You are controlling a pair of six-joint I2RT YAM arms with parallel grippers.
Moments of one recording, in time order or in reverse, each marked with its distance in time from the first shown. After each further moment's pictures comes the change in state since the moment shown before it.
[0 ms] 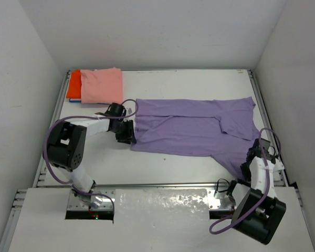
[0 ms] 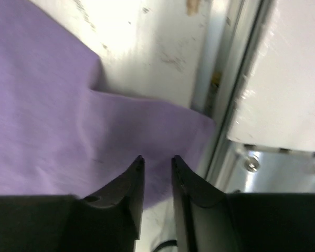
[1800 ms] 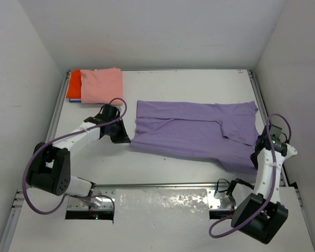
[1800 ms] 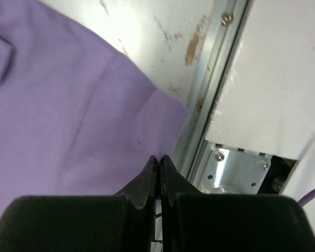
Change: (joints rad) left arm 0.000 -0.282 -0.084 -0.093 -0.076 -0.235; right arm 0.000 0.011 0.286 -0.200 0.081 -0.132
